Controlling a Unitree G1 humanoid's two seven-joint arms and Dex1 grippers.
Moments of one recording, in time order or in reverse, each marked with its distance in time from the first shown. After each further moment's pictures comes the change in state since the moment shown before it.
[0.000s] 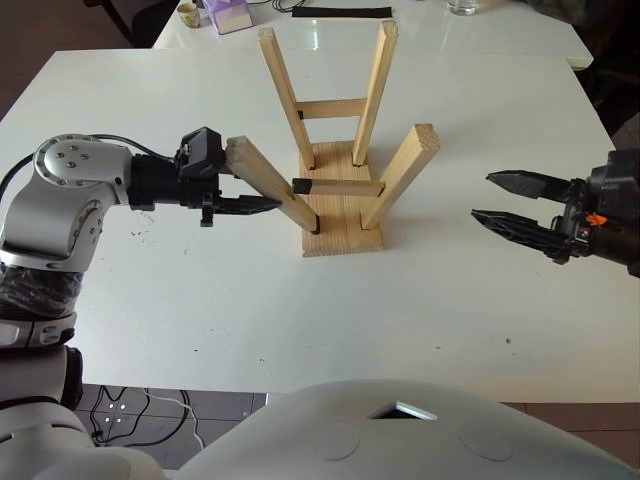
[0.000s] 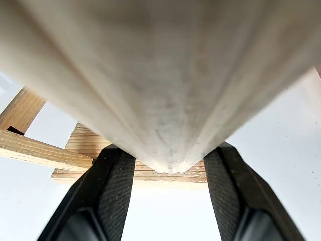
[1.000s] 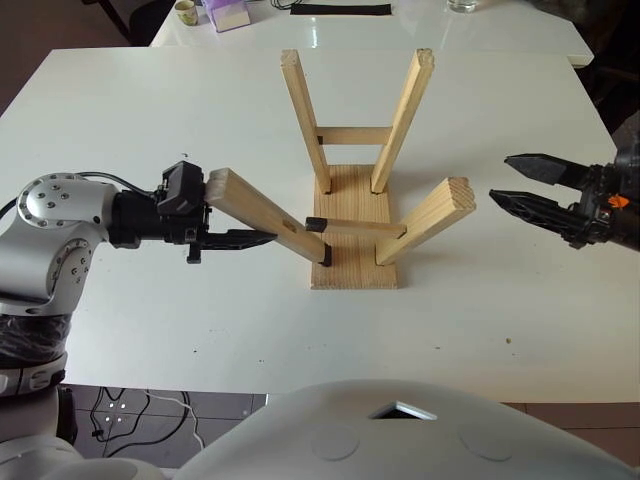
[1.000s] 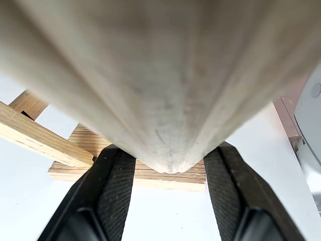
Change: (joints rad) left arm 0.231 0.001 0.186 -0.174 -0.114 0.016 -0.070; right arm -0.046 -0.010 -0.051 0.073 0.041 0.040 -0.004
